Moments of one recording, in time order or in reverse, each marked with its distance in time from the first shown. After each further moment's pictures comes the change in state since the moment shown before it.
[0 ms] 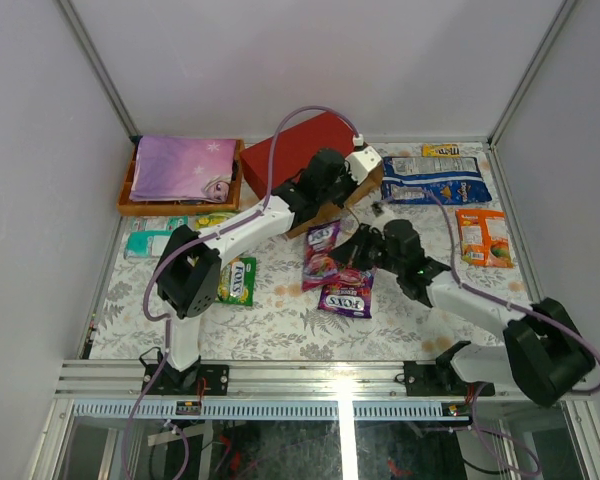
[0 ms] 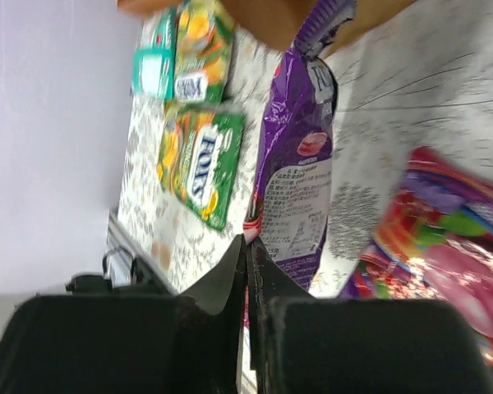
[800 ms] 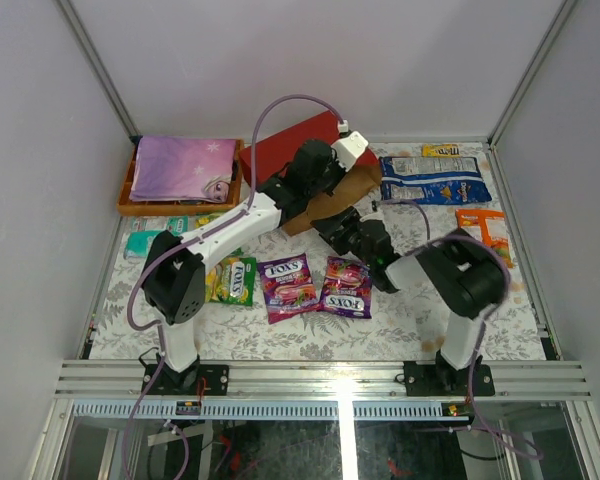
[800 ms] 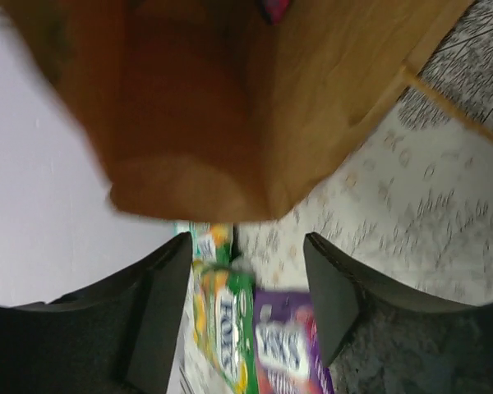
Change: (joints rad) left arm 0.035 -0.080 -0.018 0.005 -0.116 0.013; right arm 0.034 0.534 0.069 0.608 0.222 0.303
